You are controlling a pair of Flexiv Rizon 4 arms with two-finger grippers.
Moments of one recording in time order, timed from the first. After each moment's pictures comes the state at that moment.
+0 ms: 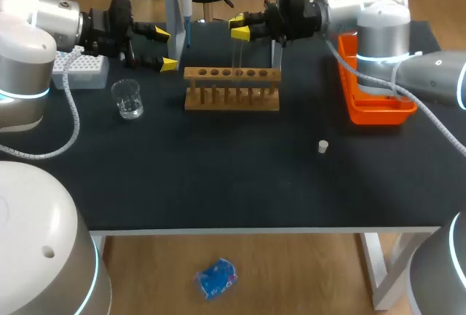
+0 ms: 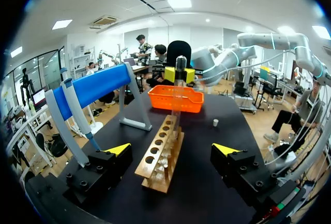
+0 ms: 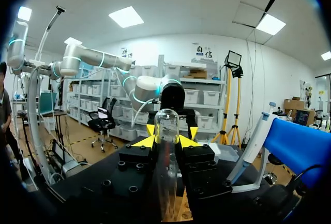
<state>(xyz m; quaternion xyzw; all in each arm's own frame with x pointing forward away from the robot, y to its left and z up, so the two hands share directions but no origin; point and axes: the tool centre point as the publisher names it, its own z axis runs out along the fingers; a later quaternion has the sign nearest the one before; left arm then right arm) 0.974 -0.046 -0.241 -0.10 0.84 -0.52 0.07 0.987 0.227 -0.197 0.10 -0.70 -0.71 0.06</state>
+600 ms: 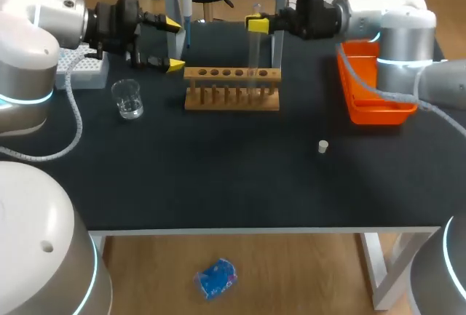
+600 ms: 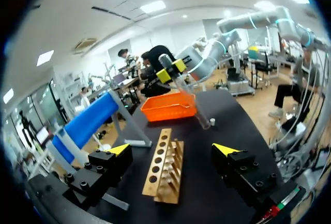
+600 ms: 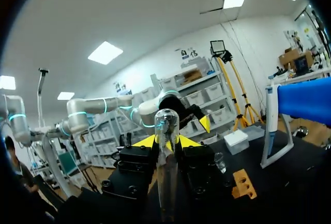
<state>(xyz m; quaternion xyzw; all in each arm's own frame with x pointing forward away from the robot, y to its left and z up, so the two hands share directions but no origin) 0.945 -0.071 -0.205 0.03 0.85 -0.51 0.16 0.941 0.193 -0.155 -0.05 -0.65 -0.72 0.23</state>
